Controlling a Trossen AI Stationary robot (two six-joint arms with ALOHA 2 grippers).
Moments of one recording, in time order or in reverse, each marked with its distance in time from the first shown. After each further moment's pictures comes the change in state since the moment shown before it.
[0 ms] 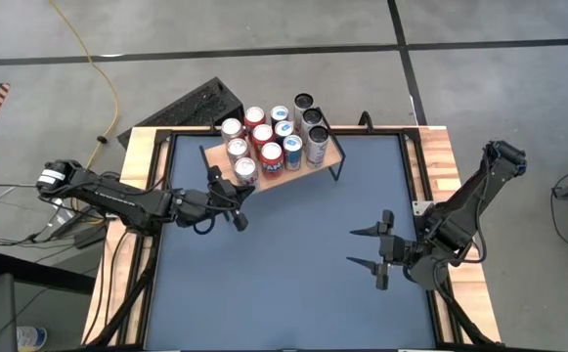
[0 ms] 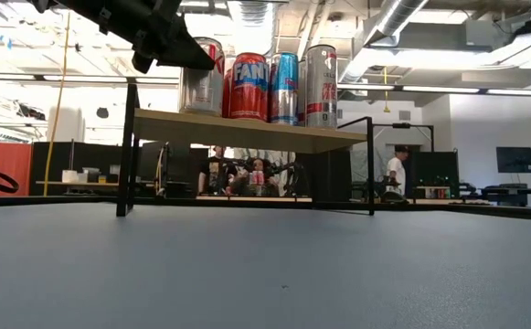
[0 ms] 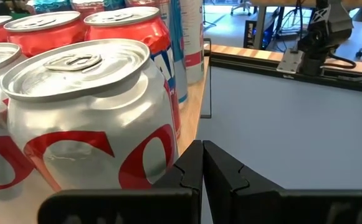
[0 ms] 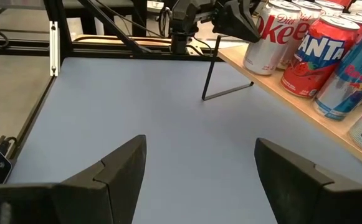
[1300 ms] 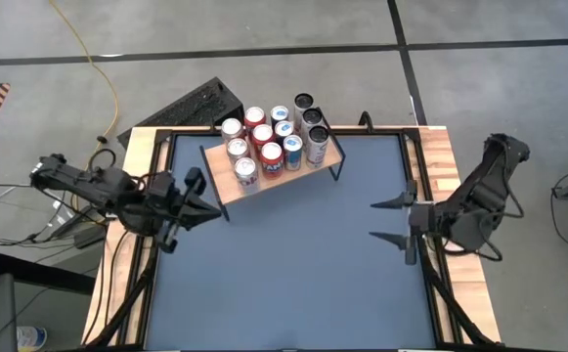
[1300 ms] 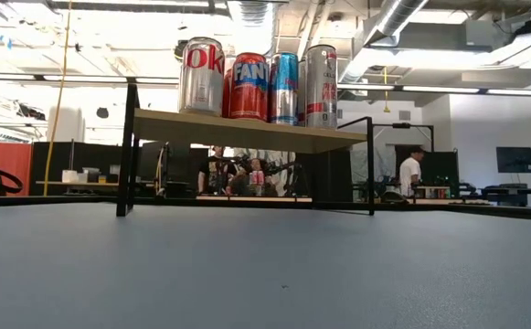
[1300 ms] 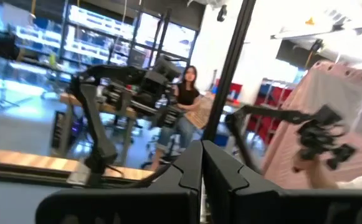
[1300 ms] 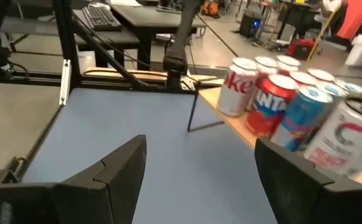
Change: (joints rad) left arm -0.196 -0.325 0.215 -0.009 0.520 -0.121; right arm 0.013 -0.258 0.124 -0.182 0.000 -0.192
